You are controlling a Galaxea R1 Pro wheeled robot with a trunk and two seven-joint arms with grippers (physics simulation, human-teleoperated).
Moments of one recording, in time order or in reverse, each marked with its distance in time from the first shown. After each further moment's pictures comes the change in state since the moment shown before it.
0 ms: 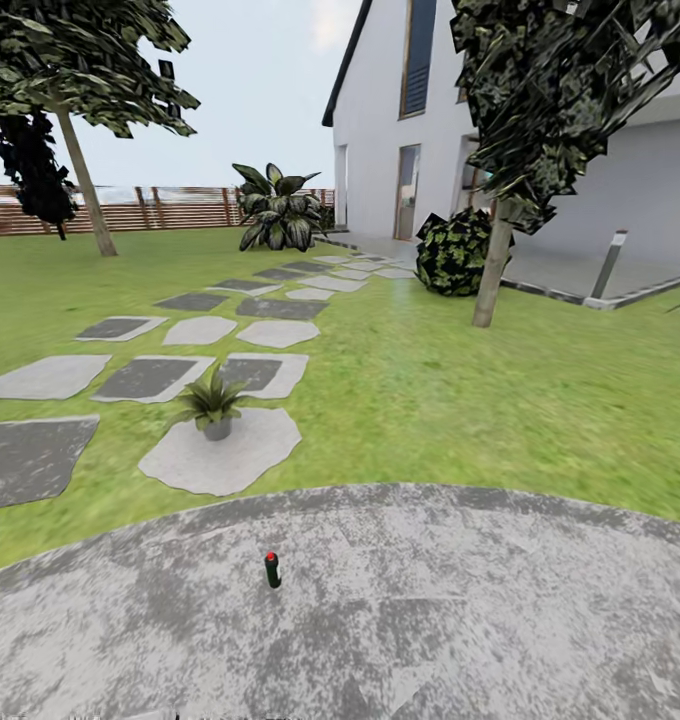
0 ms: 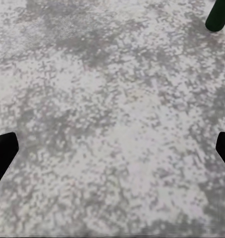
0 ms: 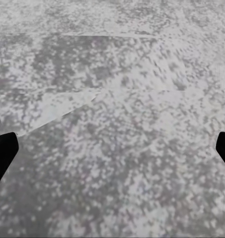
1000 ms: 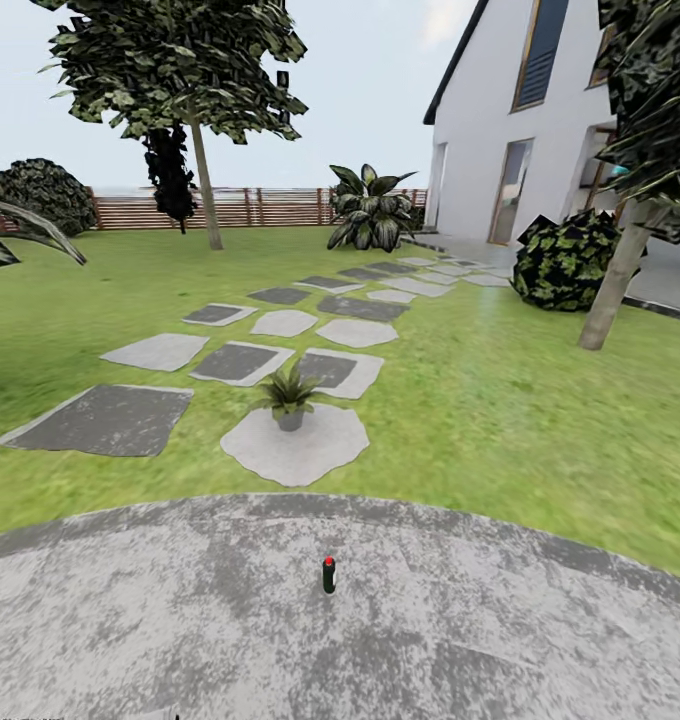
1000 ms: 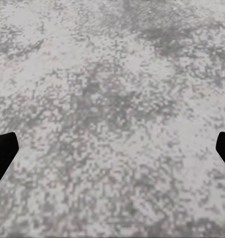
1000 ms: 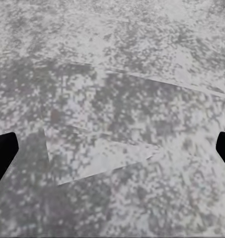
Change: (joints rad) left arm 0.000 0.000 0.000 0.000 0.000 0.000 0.002; right arm 0.000 0.003 0.001 -0.001 0.000 0.000 0.000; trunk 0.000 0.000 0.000
